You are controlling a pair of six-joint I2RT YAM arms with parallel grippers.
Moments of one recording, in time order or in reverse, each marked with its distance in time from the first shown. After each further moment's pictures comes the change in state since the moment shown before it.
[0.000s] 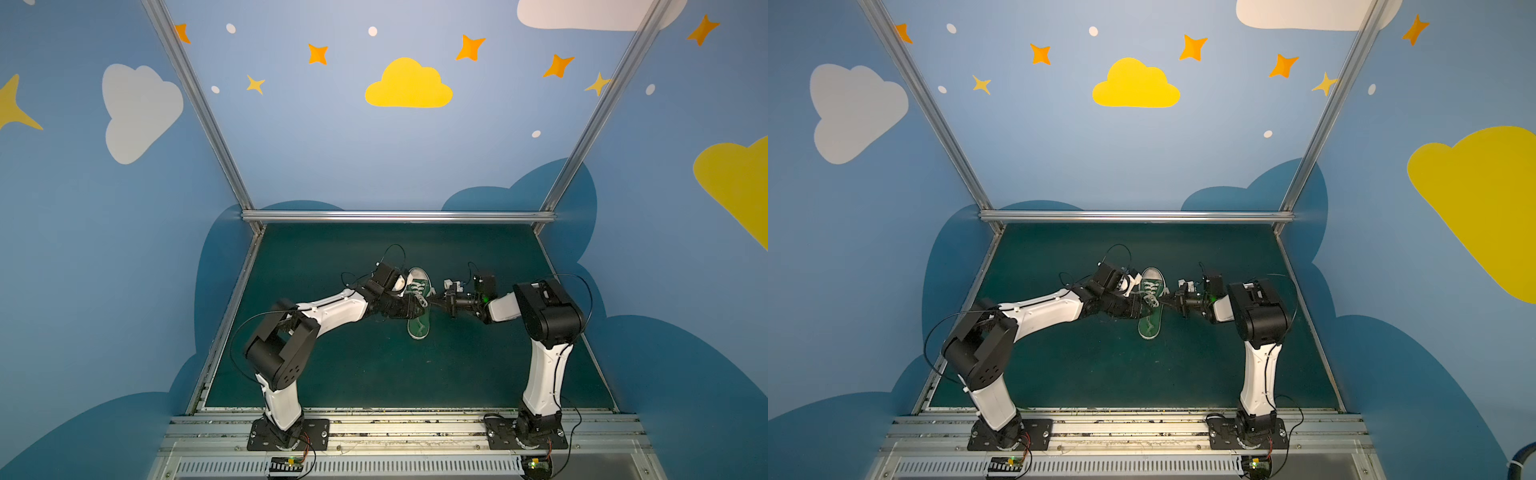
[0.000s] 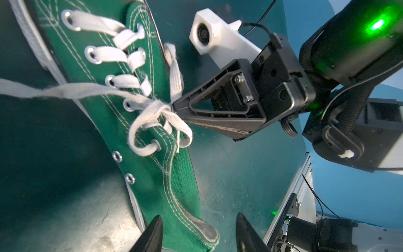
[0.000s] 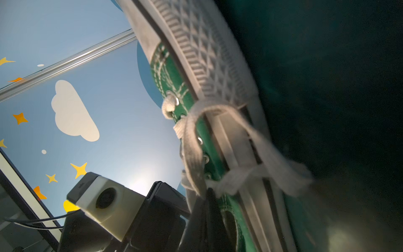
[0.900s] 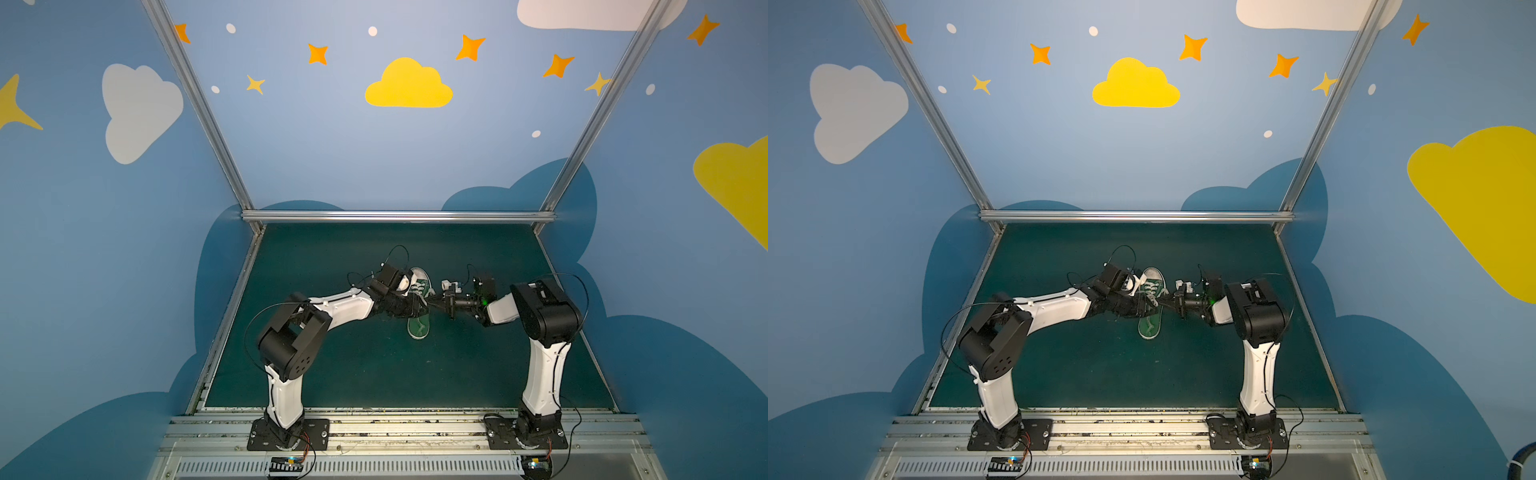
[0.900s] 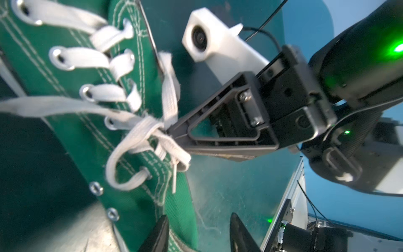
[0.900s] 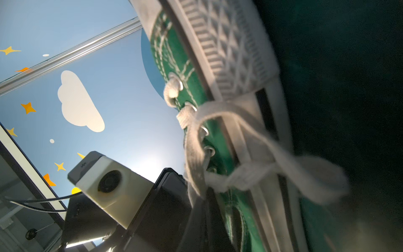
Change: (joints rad) left arm -0.005 0.090 0.036 0.087 0.039 -0.053; right arm 0.015 0.019 -0.023 0.119 -0.036 0.071
